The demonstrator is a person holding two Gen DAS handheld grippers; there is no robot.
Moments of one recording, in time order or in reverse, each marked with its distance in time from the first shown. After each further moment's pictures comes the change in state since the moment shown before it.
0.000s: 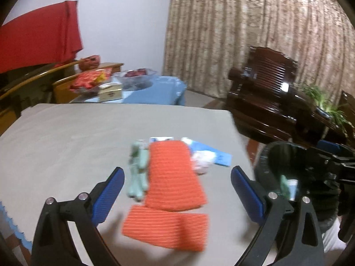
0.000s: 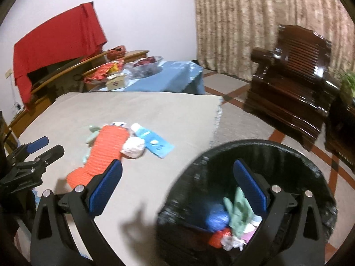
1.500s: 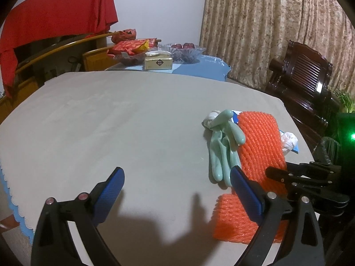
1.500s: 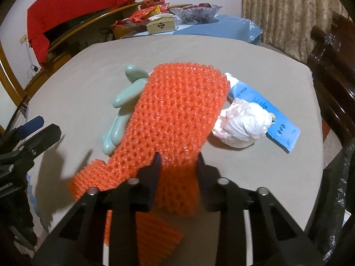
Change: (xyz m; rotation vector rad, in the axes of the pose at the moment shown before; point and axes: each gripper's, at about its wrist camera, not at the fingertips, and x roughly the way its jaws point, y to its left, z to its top) left arm 0.043 0.115 -0.039 -0.100 0.109 0.145; right arm 0.169 0.142 -0.029 -0.112 0.268 0.178
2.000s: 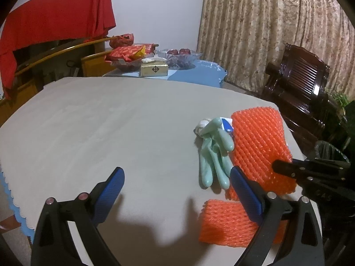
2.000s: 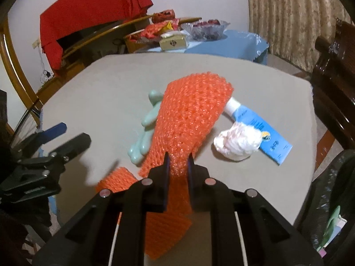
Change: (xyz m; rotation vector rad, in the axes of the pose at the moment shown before) left arm -0.013 -0.013 0.008 0.004 -0.028 -0.015; right arm -0.048 0.003 0.009 -0.021 -0.086 0.065
